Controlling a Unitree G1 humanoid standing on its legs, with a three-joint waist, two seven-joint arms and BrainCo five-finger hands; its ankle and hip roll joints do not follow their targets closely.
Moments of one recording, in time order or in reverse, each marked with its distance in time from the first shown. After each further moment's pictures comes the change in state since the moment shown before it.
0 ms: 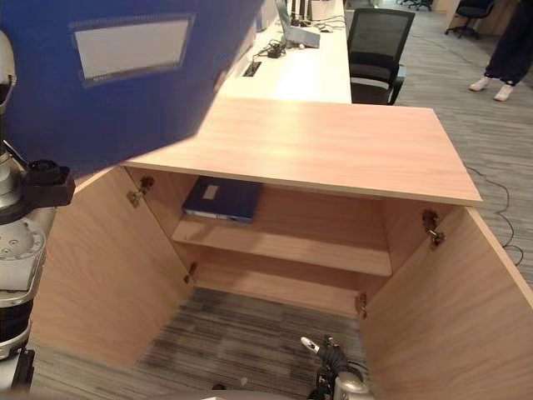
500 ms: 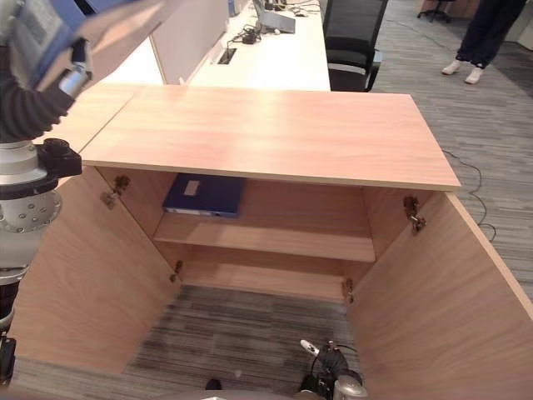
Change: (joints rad) left arm -0.135 0.081 -0.046 0.082 0.665 0.148 0.247; right arm 0.015 0.038 -0.001 0.068 -0.001 -0.011 -0.020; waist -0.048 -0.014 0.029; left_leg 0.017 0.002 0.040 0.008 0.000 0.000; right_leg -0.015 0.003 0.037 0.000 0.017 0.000
